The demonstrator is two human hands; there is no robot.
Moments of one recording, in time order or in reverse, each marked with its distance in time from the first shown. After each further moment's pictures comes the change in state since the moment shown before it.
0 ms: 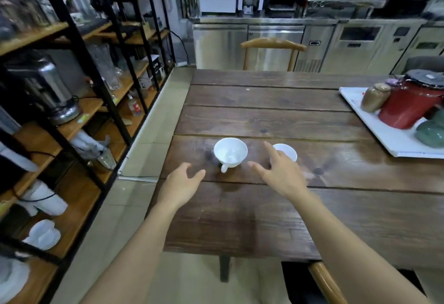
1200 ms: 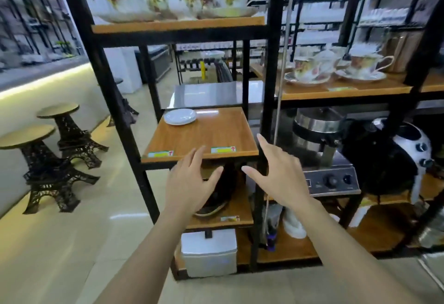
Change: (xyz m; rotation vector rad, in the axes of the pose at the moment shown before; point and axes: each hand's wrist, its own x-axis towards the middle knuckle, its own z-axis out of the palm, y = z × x) left_hand -0.491 -0.463 -0.420 0.393 1.191 -0.708; right_hand -0.453 -0.649 0.248 0.318 -0.394 -1.556
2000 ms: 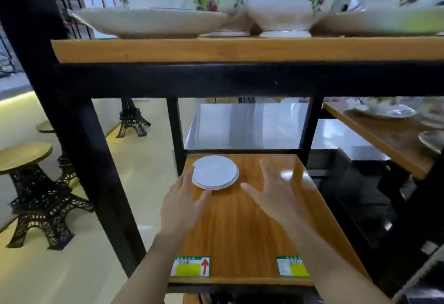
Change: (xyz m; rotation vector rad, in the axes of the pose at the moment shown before) left_hand 0.280 -0.214 0.084 -0.157 0.010 -0.238; right_hand 0.317 -0.029 0.229 0.129 -0.205 0.255
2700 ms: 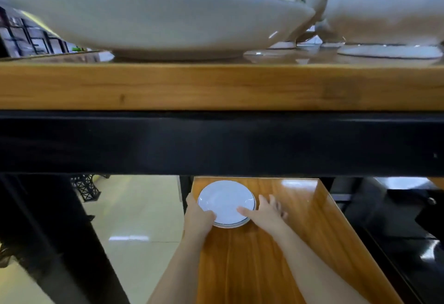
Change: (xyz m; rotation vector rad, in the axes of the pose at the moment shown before) left_hand 0.098 -0.034 0.063 -0.484 -0.176 -0.506; right_hand 0.102 -0.011 0.086 -0.008 -0.238 0.257
